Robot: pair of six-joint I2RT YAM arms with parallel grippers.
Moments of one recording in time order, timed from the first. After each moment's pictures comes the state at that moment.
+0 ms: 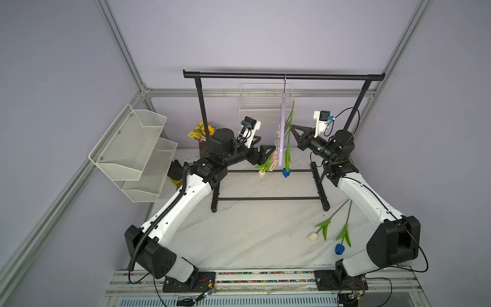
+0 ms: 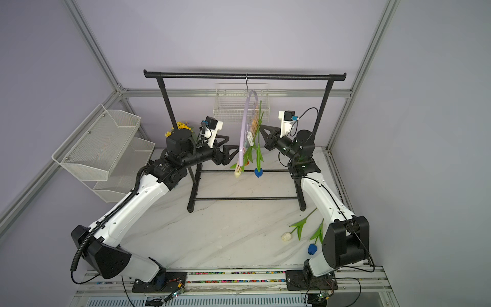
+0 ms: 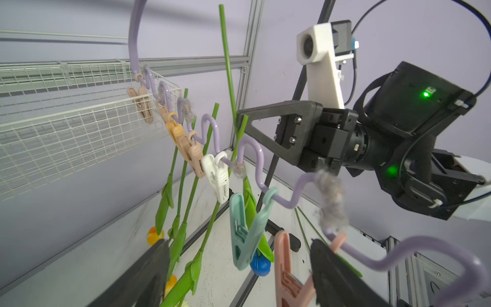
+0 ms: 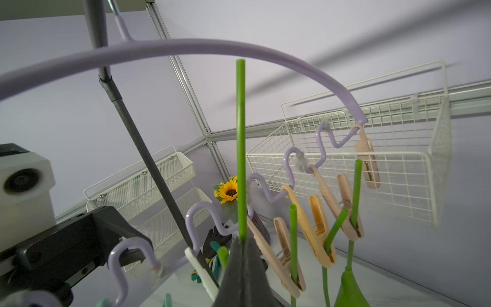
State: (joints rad) left arm -0.56 1.51 1.63 -0.26 0.37 -0.09; right arm 0.21 1.54 1.36 0.39 -0.58 0.48
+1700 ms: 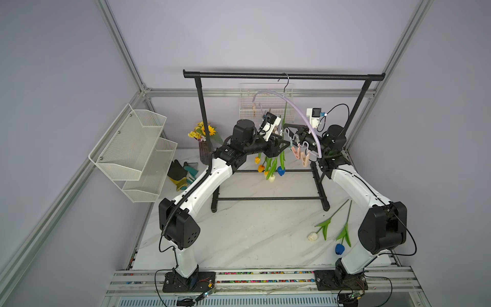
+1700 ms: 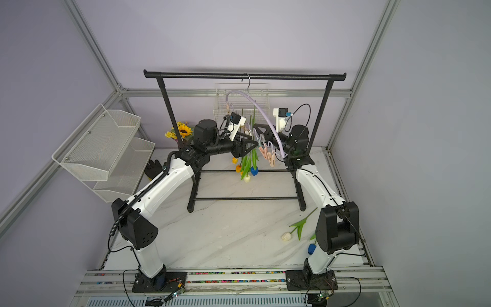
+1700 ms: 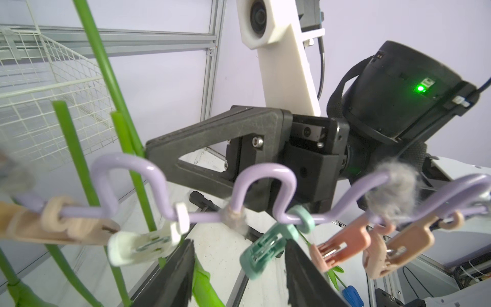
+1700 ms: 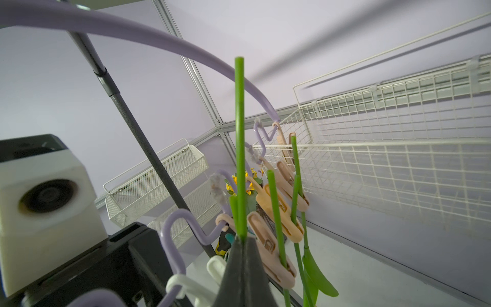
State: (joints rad) left arm -0.58 1.83 1.92 -0.27 0.53 -0.14; right arm 0.21 1.67 1.46 0.43 -0.69 0.56
